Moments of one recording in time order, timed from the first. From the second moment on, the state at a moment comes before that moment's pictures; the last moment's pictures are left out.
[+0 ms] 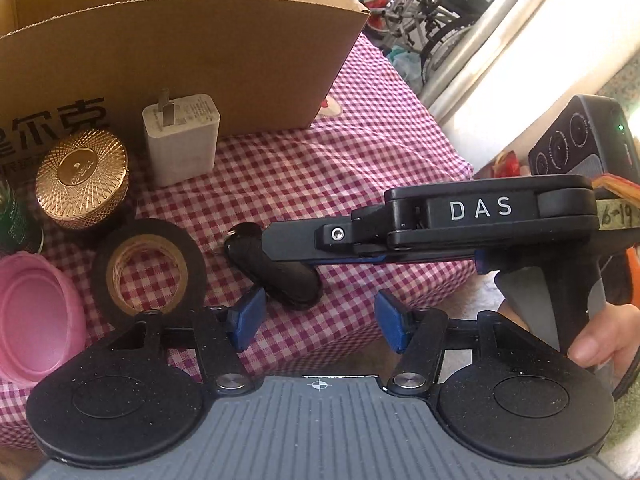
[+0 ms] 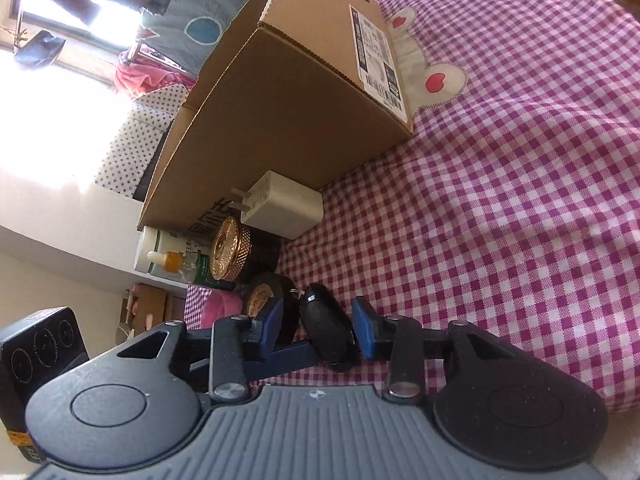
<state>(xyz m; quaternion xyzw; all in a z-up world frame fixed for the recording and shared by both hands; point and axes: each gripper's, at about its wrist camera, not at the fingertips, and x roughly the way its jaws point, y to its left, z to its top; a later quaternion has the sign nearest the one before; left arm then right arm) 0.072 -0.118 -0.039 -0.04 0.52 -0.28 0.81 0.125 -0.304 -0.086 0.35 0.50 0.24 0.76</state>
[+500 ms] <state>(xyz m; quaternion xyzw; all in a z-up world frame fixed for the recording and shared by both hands) 0.076 -0.112 -0.038 -0.04 0.51 -0.28 0.81 0.122 -0.292 -0.086 0.36 0.51 0.26 0.74</state>
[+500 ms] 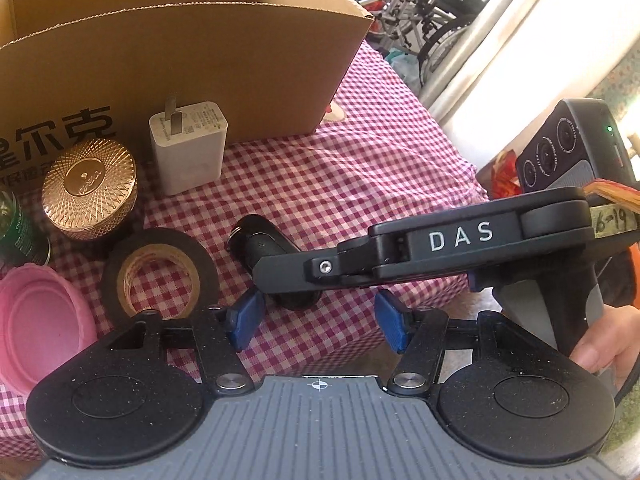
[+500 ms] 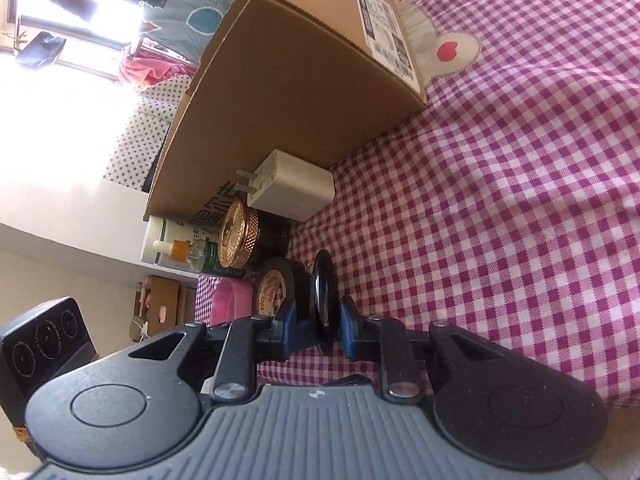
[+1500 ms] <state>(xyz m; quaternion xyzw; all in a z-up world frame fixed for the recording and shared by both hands) 0.087 -0.121 -0.039 0.00 0.50 -0.27 0.83 0.135 -0.296 -0.095 0.38 0.50 0.25 0.74</state>
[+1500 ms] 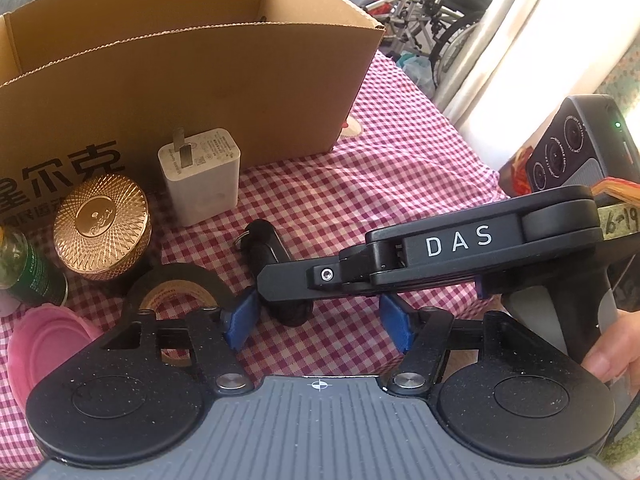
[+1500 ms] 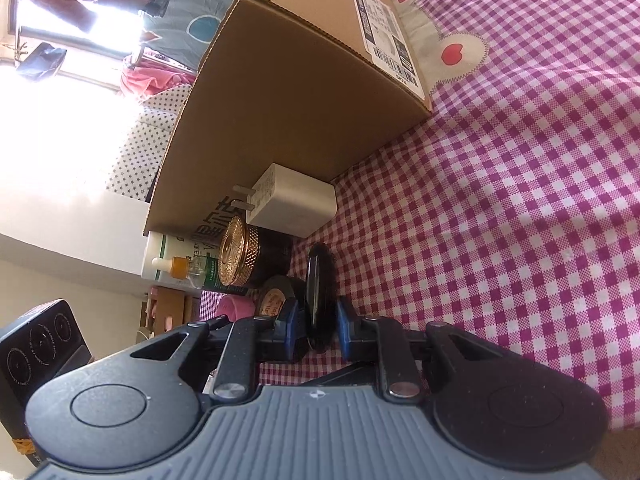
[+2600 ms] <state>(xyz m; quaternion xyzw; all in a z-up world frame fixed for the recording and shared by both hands) 0.059 -0.078 0.065 -0.01 0.37 -0.29 0.88 0.121 -0.271 0.039 0.33 0.40 0.29 0.81</state>
